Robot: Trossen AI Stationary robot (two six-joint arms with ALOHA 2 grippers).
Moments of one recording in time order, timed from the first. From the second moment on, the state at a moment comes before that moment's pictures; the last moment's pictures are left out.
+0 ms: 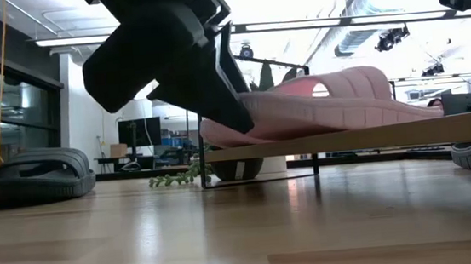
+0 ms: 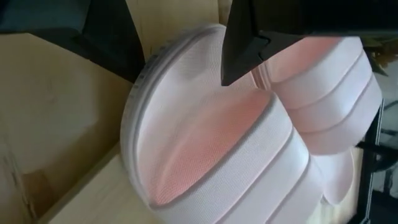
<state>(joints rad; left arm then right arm) -0.39 2.05 1.44 -0.53 -0.69 -0.07 0.53 0.41 0.71 -0.65 0.68 0.99</state>
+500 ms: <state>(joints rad) -0.35 1.98 1.44 -0.54 -0.58 -0.12 0.53 0.41 0.71 -0.65 0.67 0.99</state>
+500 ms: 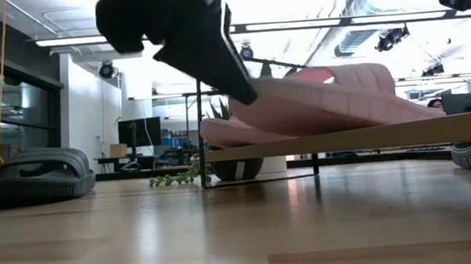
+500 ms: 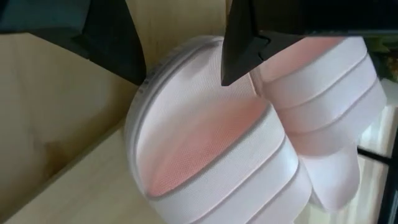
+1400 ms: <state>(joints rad) -0.40 1.82 1.44 -0.66 -0.53 -0.19 0.53 0.41 0.71 -0.72 0.56 1.16</state>
